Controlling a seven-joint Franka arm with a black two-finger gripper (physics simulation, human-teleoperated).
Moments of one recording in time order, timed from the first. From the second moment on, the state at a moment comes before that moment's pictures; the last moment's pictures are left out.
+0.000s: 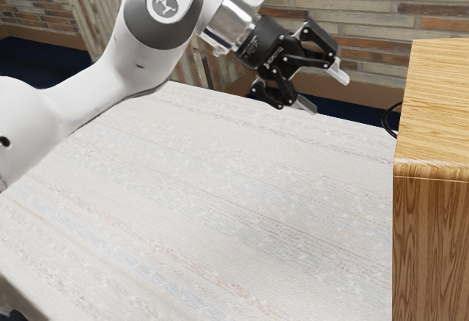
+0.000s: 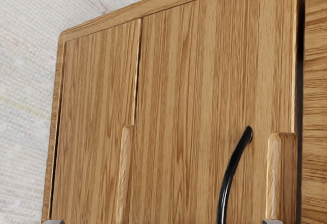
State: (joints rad) arm -0.18 0.27 0.16 -1.23 -0.74 1.84 -0.38
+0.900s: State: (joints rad) arm -0.21 0.46 0.10 -1.08 -0.75 1.87 -0.22
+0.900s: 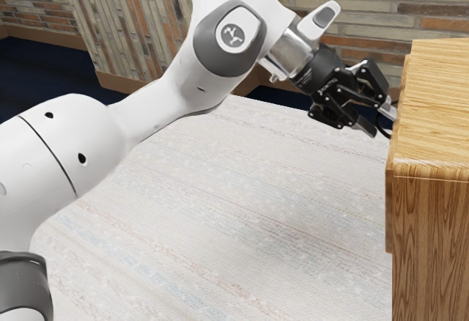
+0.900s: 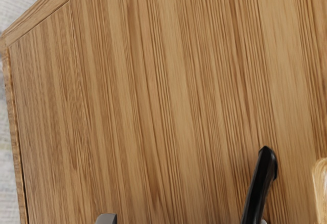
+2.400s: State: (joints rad) arm 0.29 -0.01 -0.08 -1.62 -0.62 1.85 -0.16
